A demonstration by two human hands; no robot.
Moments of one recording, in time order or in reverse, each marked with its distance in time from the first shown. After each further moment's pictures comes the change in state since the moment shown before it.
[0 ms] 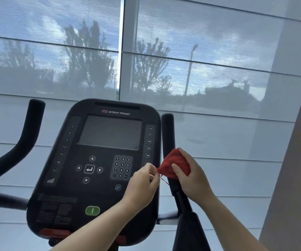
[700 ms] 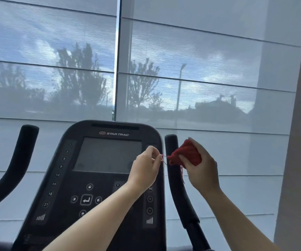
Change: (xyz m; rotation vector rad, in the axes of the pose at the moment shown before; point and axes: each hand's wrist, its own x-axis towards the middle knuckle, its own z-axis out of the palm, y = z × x) left_hand 0.102 0.010 -0.034 -0.056 0.111 0.152; right_hand 0.066 -0.034 -0.003 0.052 0.355 -0.225
